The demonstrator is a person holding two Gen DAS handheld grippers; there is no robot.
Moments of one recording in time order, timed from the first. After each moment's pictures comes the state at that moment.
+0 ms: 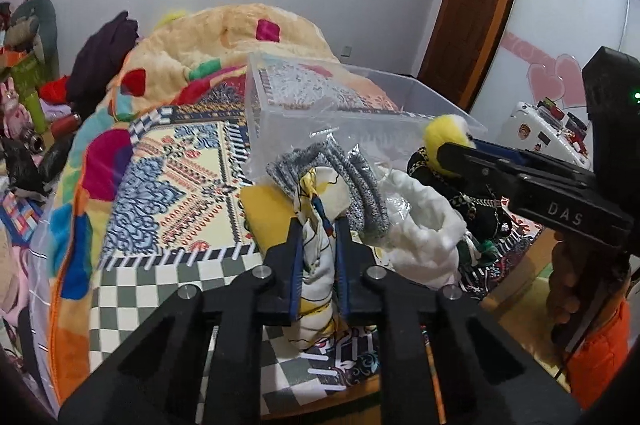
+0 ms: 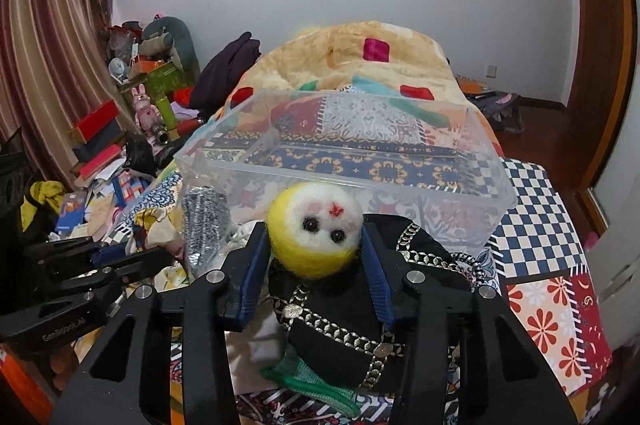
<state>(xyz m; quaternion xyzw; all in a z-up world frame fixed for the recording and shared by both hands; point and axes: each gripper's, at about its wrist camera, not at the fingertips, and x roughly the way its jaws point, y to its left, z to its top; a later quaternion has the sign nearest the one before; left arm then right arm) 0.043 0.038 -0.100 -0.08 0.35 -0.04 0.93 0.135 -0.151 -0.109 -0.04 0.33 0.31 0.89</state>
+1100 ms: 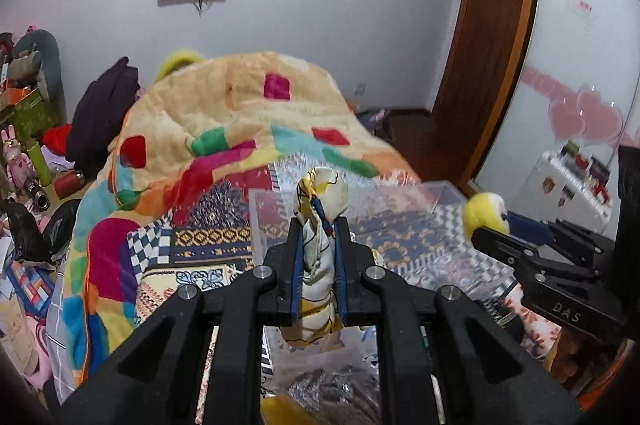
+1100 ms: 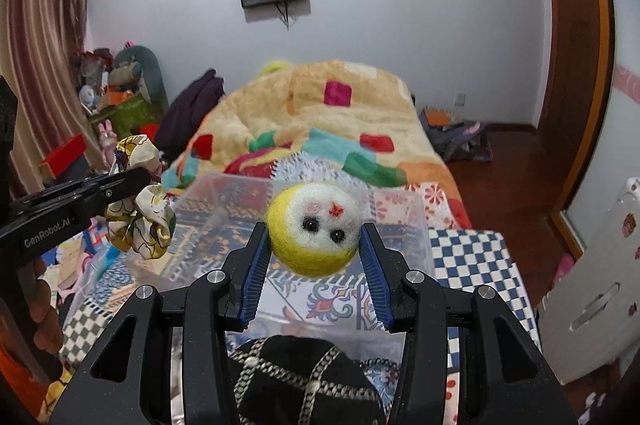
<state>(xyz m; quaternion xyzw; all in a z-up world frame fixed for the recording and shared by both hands) 0.171 0.052 -0.038 -0.06 0.32 -0.01 0.95 0.204 -0.151 -0.083 -0.04 0.31 0.25 0.92</state>
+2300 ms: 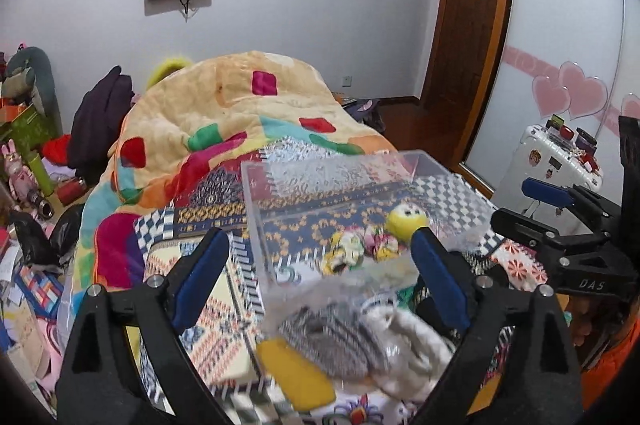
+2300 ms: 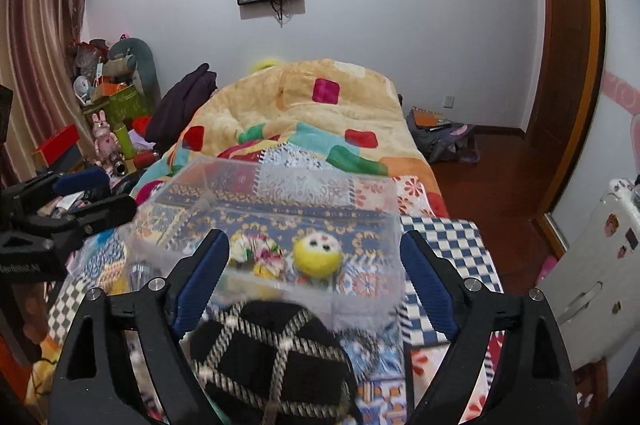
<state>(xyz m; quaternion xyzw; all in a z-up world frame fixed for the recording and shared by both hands) 0.115 0.039 -0.037 -0.03 0.32 -0.03 0.95 0.165 -0.183 -0.070 -0.05 0.30 0.24 0.92</state>
